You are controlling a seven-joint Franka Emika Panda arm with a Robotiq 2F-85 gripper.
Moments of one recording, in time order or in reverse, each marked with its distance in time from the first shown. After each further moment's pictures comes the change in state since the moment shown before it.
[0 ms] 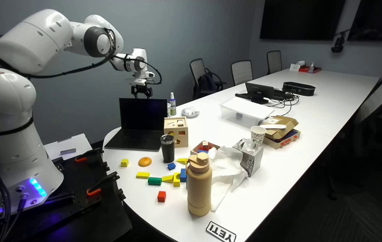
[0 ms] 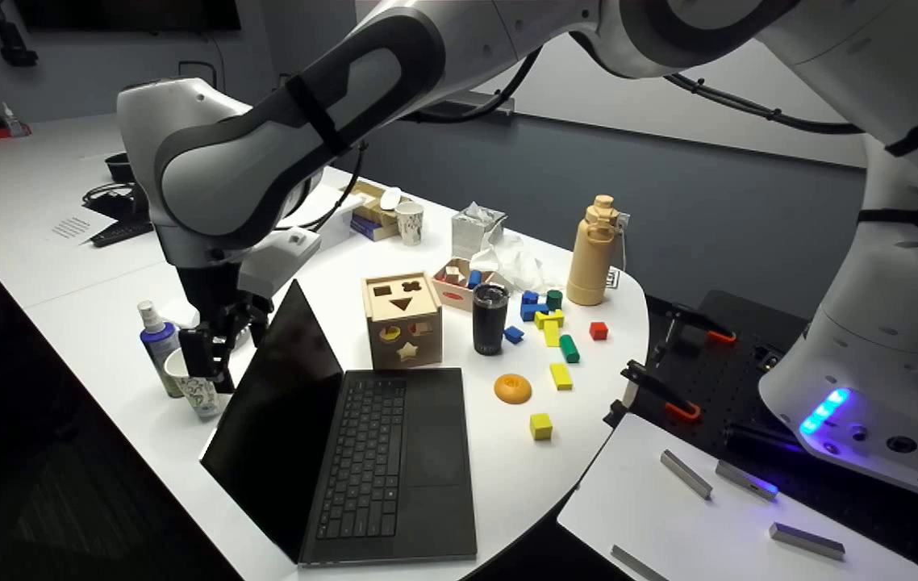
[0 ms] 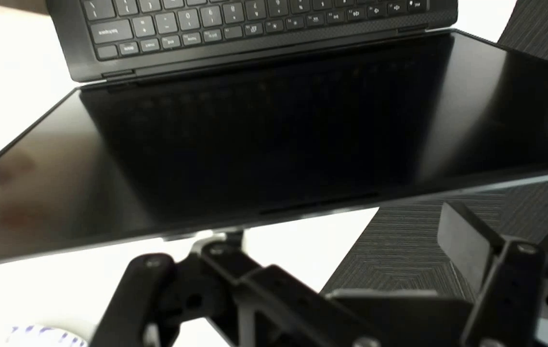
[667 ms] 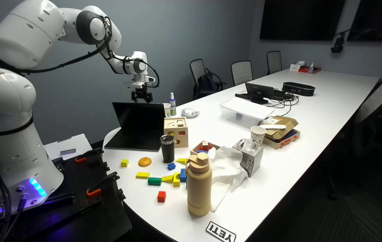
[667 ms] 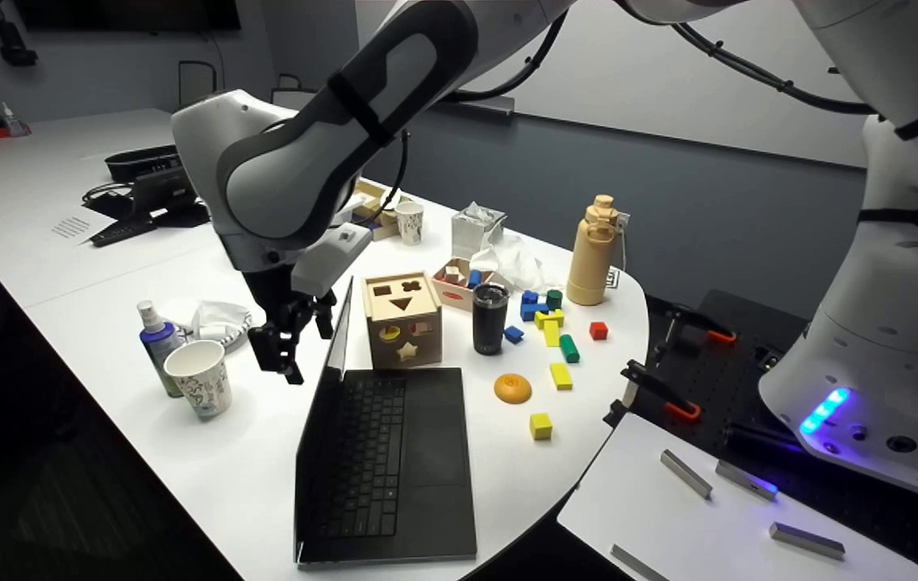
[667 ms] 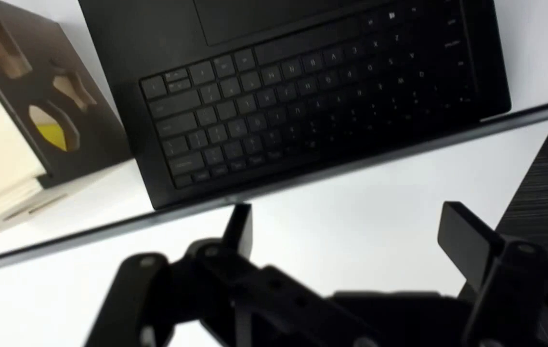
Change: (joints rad) arm -0.003 -0.145 -0.069 -0.273 0.000 -0.002 0.119
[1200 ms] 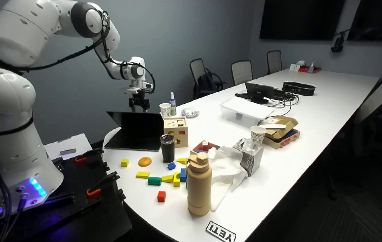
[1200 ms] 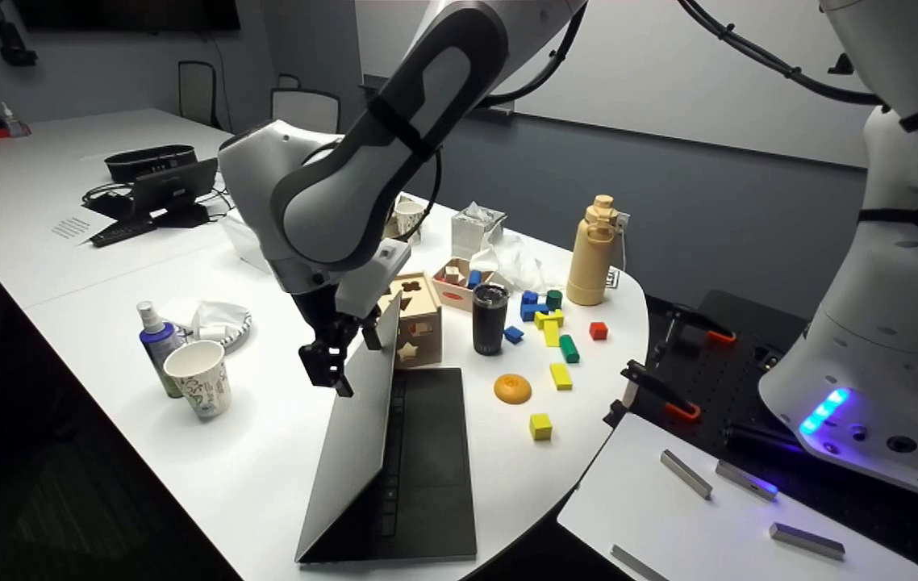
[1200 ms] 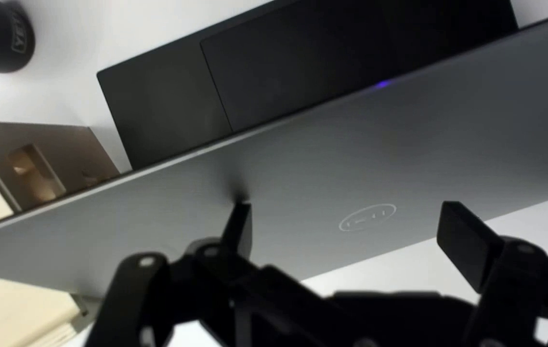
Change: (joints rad) arm -0.012 -0.070 -0.008 -0.198 -0.025 0.038 0.091
